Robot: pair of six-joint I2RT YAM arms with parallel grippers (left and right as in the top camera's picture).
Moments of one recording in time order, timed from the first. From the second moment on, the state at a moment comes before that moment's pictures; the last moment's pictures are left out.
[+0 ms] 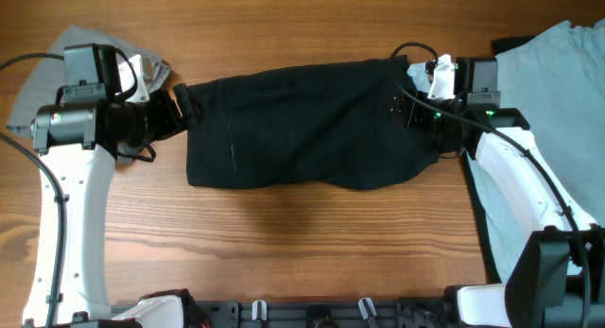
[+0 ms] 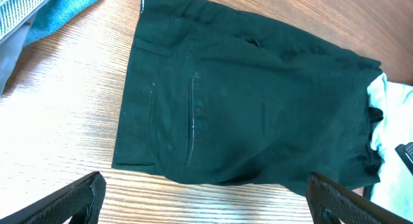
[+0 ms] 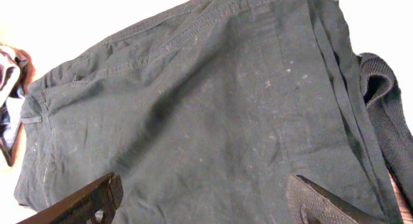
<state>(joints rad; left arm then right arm) 0.11 1.39 1.34 -1.07 0.31 -0.30 0.03 1.57 1.02 -0.44 -0.41 0.28</state>
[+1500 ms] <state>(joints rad) 0.04 2.11 1.40 -0.84 0.43 -0.08 0.03 1.85 1.01 -0.55 -0.40 0.31</state>
